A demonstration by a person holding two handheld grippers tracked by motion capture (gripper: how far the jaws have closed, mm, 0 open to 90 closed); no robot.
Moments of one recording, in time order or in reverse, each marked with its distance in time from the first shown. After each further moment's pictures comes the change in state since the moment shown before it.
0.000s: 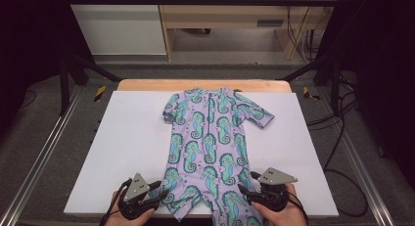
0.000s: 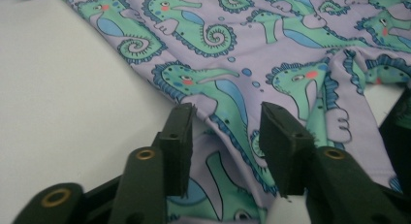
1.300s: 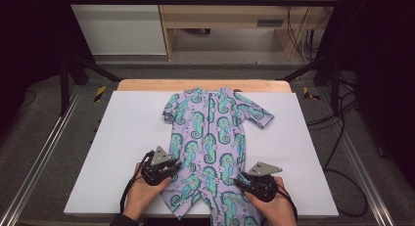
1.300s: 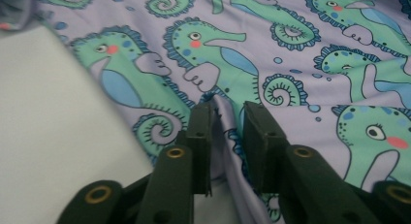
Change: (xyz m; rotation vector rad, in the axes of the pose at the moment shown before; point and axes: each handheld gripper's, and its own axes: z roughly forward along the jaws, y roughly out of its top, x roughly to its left) left arm 0.038 0.045 0.075 0.040 0.027 0.017; right arm -0.010 -0.004 0.041 0.098 0.026 0.015
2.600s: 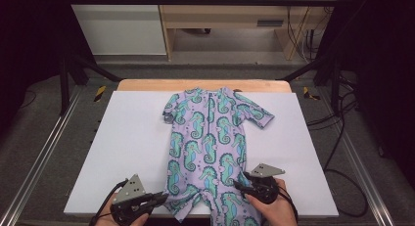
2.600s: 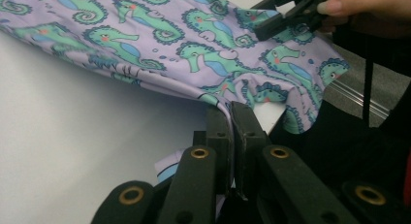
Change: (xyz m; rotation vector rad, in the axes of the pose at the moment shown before) left arm -0.056 -0.010 -0.118 -0.032 -0.203 -0.003; right arm 0.001 -0.004 -0.003 -0.021 0.003 0.042
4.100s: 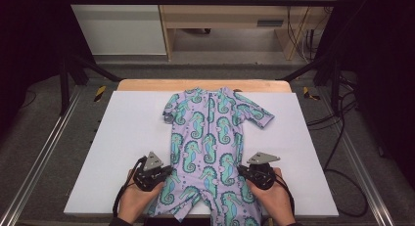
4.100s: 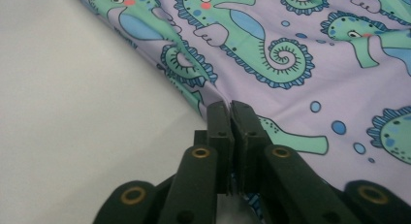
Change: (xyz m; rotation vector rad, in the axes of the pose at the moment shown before) left arm 0.075 -0.011 0.091 0.078 0.218 -0.033; right arm -0.020 0.020 0.019 0.036 -0.043 -0.002
